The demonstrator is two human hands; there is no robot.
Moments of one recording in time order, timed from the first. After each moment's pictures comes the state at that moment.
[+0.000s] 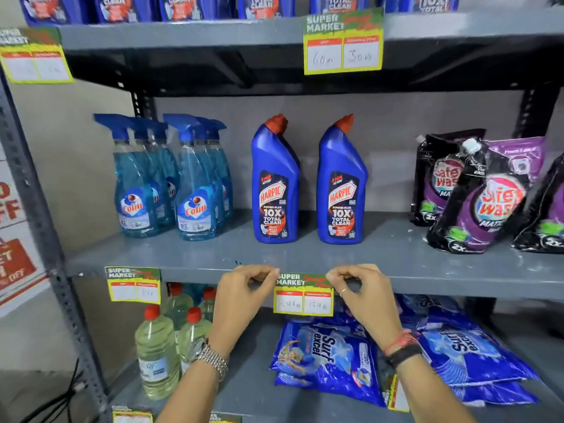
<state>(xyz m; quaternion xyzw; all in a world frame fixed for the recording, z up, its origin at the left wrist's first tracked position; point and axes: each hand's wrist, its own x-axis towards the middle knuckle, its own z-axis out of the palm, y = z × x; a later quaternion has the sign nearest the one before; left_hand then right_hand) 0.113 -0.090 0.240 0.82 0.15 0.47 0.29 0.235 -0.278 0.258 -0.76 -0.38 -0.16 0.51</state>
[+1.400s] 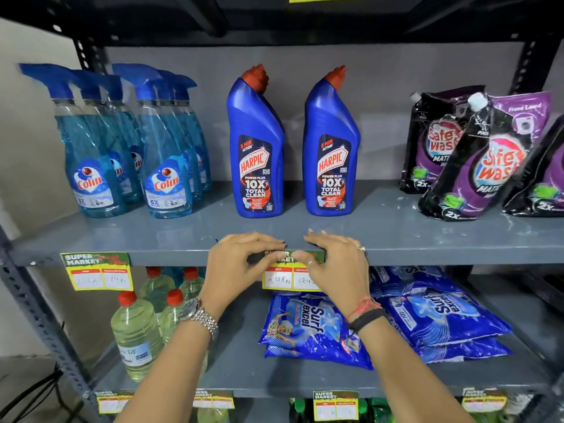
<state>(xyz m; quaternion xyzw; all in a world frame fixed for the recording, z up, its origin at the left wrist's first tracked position) 0.141 -0.071 0.245 0.90 0.01 0.43 0.12 0.240 -0.237 0.248 -0.83 -0.36 -0.22 0.36</state>
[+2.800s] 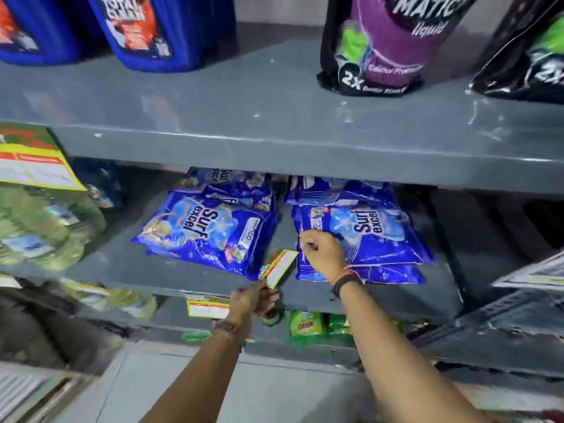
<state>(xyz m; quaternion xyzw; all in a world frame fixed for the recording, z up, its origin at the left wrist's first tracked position) 0.321 -0.324 -0.048 0.37 0.50 0.10 0.78 0.481 -0.402 -0.005 -0.84 -0.29 0.18 0.42</state>
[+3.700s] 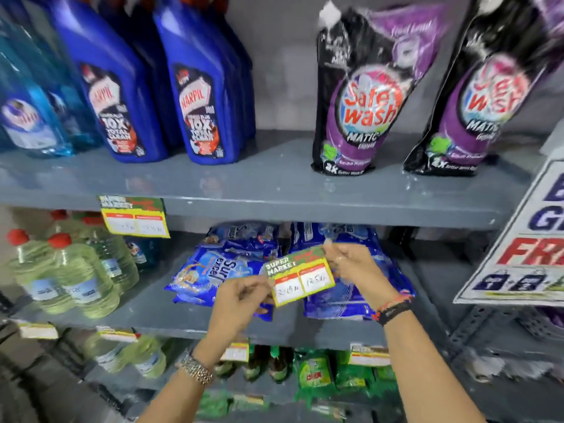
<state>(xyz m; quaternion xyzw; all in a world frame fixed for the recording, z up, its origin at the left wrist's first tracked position) 0.242 -0.339 0.139 0.71 0.25 0.25 0.62 0.423 -0.470 0.158 -0.68 -0.30 0.26 0.61</state>
